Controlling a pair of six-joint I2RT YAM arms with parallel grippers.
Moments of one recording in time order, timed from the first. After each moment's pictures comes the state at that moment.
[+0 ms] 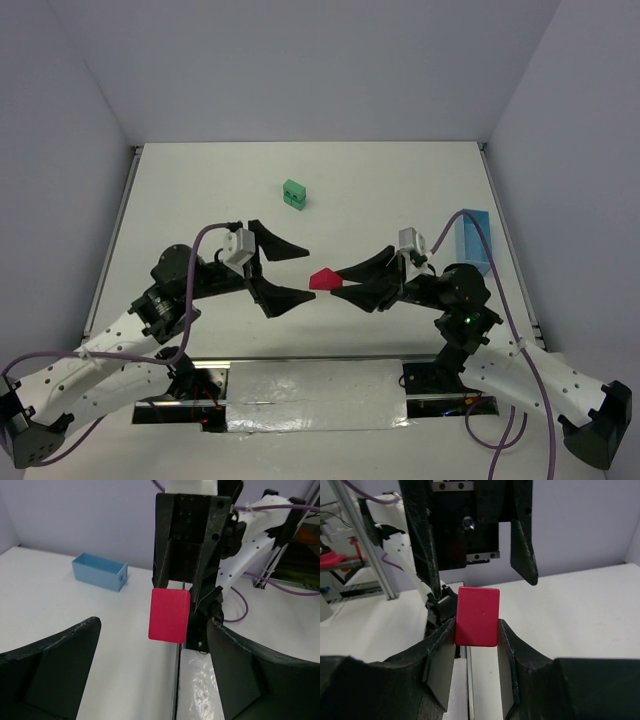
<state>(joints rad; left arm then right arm) -0.79 0.75 0.69 0.22 0.56 -0.20 0.80 0.60 0.47 0.47 -0.56 0.31</state>
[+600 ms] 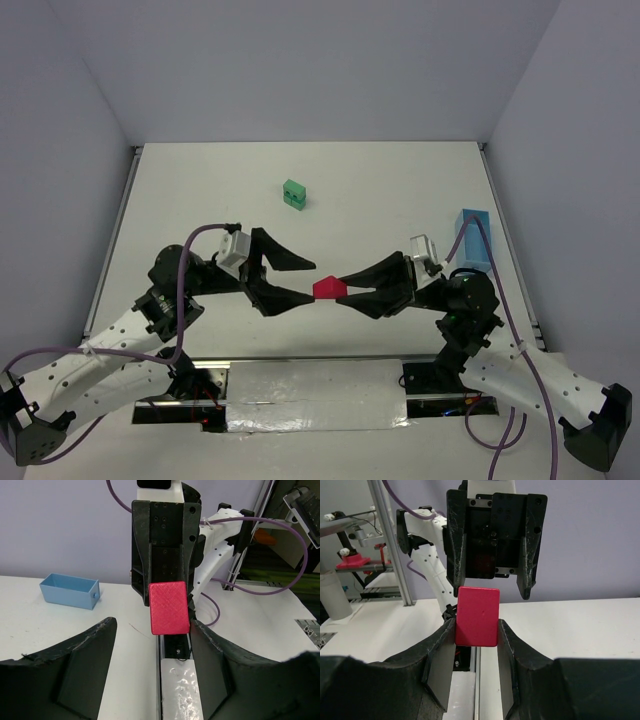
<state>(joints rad) -0.79 0.78 0.69 0.41 0.72 -0.30 0.80 0.59 0.45 0.64 -0.67 0.38</state>
